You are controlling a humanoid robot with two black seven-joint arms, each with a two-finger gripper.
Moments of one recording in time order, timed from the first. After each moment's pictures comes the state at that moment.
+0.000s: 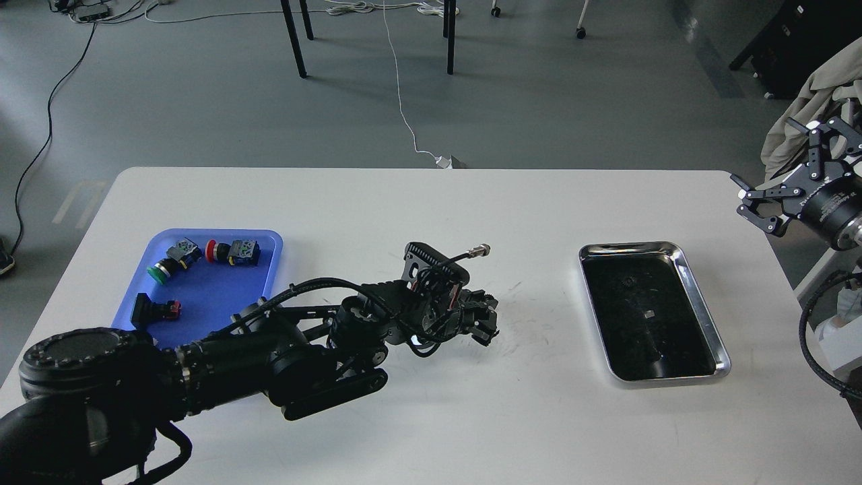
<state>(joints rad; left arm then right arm) -0.86 -0.04 -0.13 -0.98 1.81 -0.18 0.15 0.70 -0.83 0.43 0.84 0.42 0.49 0.10</state>
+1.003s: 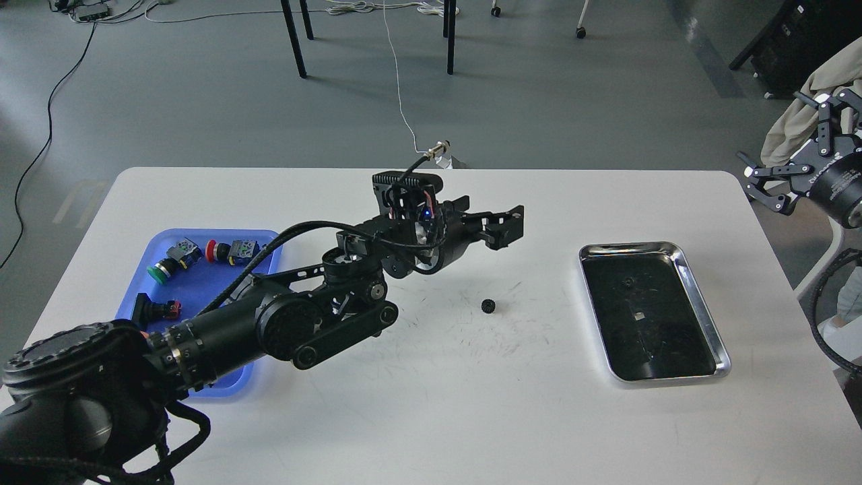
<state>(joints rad) -0.87 -0.04 -0.48 -0.99 1.66 -0.03 0.16 0.77 -0.87 0.43 0.88 0.37 0.49 0.10</state>
